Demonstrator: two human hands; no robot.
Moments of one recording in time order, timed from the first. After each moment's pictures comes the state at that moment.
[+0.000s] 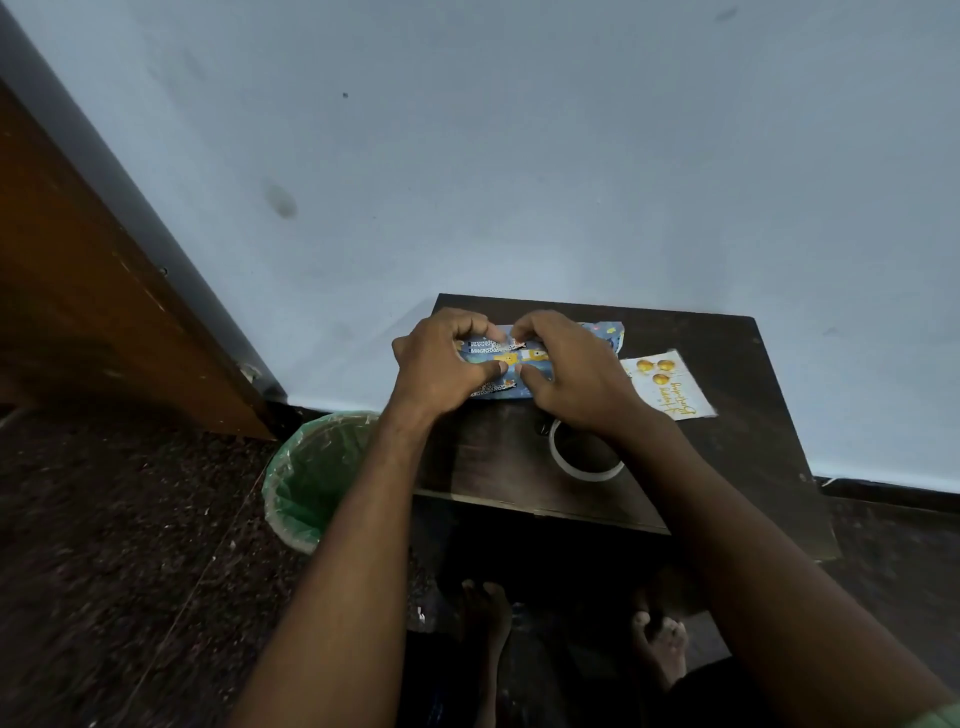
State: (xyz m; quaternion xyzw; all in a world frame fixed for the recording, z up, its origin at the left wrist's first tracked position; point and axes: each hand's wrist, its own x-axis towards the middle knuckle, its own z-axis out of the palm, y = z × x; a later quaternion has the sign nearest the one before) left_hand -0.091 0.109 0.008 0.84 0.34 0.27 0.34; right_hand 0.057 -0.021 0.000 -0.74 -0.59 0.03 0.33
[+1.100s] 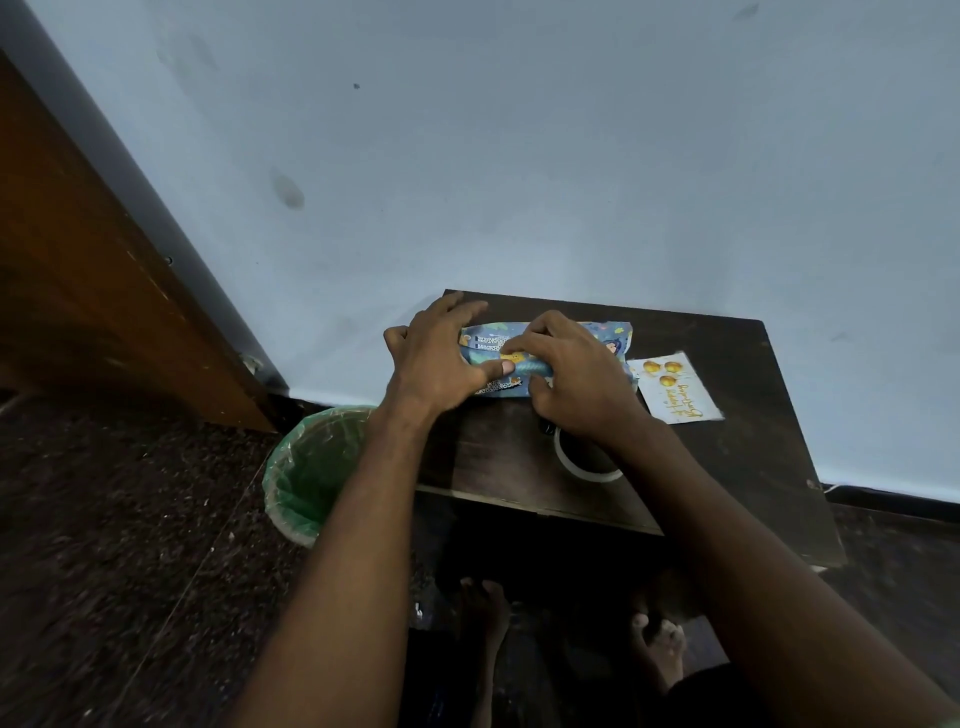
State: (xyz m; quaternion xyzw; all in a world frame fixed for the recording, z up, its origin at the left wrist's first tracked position) left_hand -0.094 0.121 0.002 0.88 0.36 0.21 0.21; right_hand 0.053 -0.016 -0.009 -0.74 -0.61 -0.01 0.28
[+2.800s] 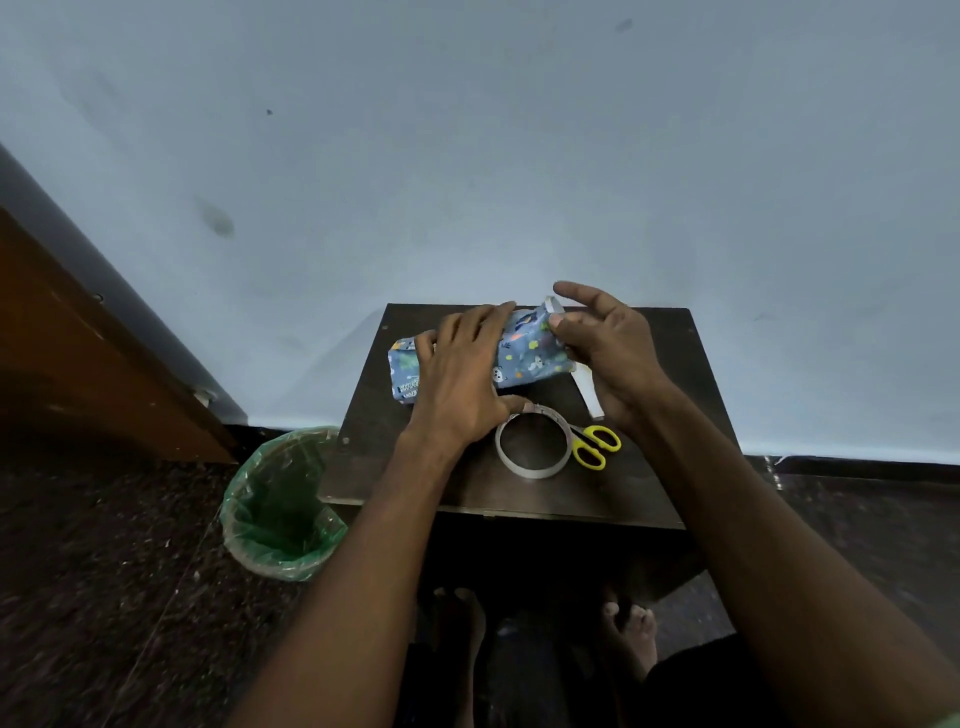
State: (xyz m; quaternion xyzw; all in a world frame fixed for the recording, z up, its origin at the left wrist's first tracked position) left_hand -0.037 0.053 -0.008 0.94 0.24 0.22 0.09; right_hand 0.102 -0.073 0.020 -0.59 -0.22 0.29 0.73
